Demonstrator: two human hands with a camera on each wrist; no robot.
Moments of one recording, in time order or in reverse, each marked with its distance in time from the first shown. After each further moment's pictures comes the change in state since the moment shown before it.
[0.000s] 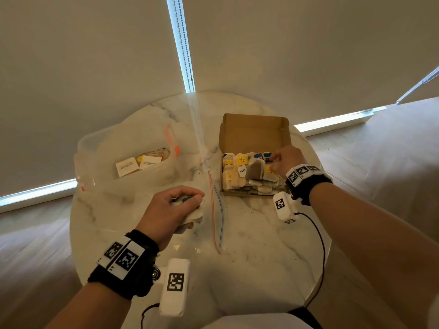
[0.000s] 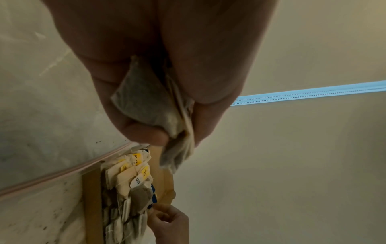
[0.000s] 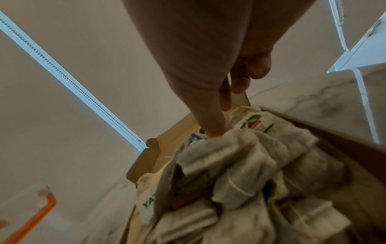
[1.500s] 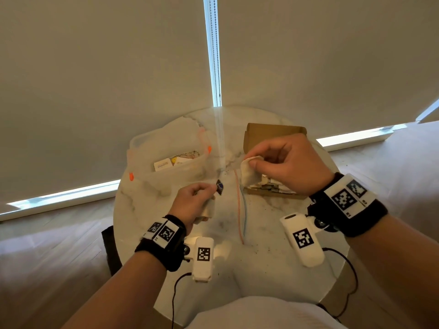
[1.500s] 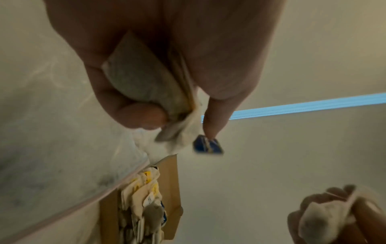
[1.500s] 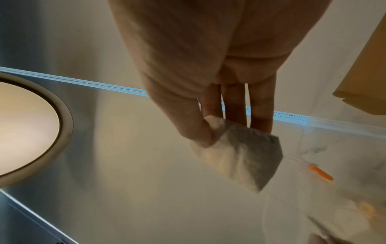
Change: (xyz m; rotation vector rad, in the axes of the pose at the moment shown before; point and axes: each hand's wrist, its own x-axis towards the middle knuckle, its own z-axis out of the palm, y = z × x) left_hand -0.027 -0.012 -0.025 -0.039 0.131 -0.022; right_hand -0.180 -0.110 -0.076 0.782 -0.015 -0.787
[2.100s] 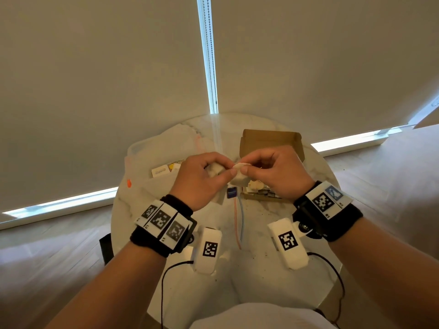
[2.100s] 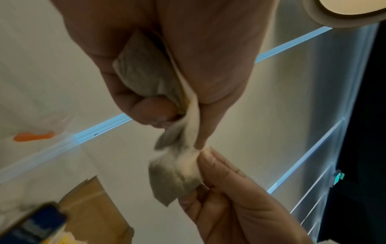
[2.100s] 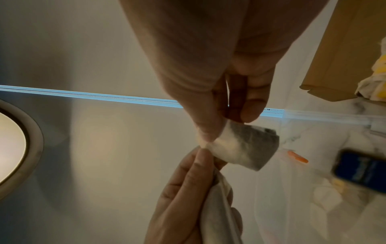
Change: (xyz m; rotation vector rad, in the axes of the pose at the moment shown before) left_hand -0.023 0.074 0.021 0.403 -0.070 0.720; right_hand -0.001 0.010 0.008 0.053 0.089 0.108
